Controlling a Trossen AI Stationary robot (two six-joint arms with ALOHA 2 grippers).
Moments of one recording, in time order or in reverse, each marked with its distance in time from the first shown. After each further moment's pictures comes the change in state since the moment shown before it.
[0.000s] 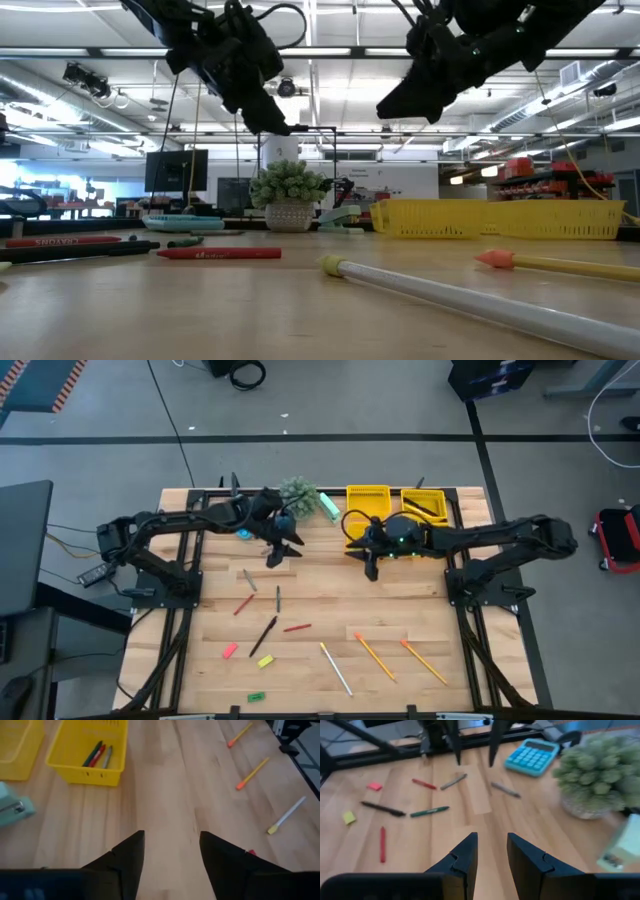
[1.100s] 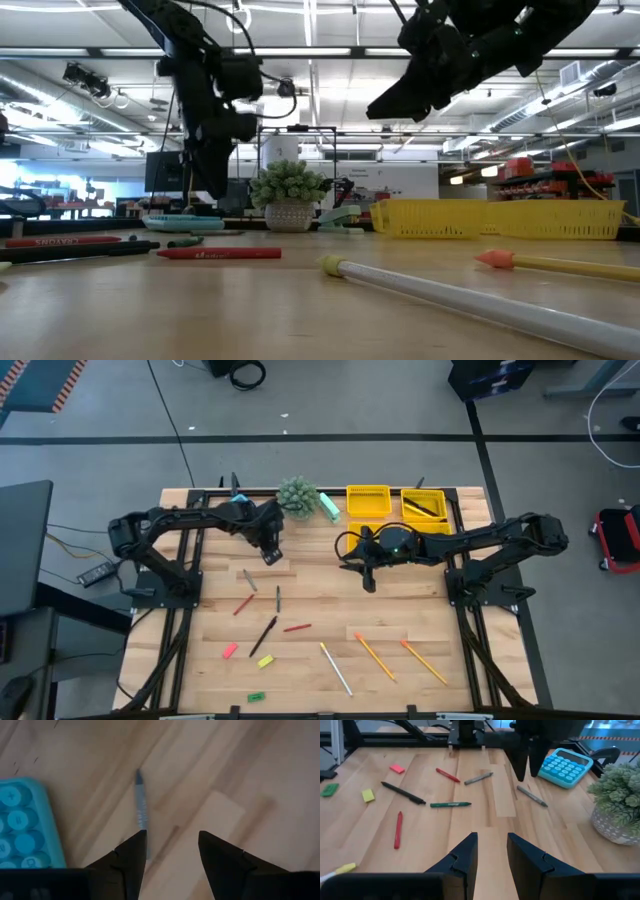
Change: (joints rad) left arm 0.038 0.105 0.001 -0.402 -0.482 -0.357; right arm 0.072 0.079 0.000 0.092 -0.028 -0.133
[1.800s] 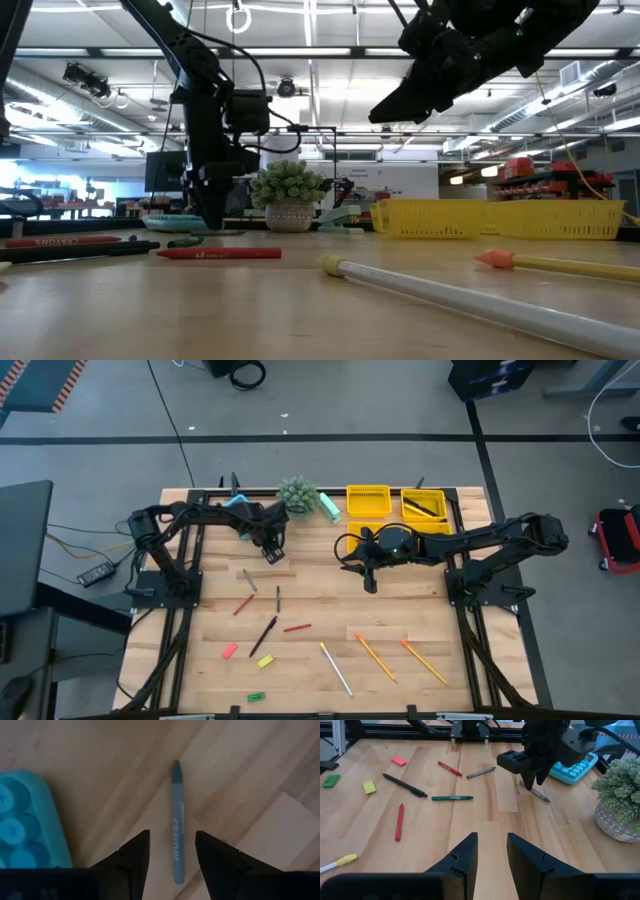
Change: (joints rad) left arm 0.050 0.155 0.000 0.063 -0.064 0.035; right arm 0.000 0.000 0.000 -0.027 -0.010 -0.012
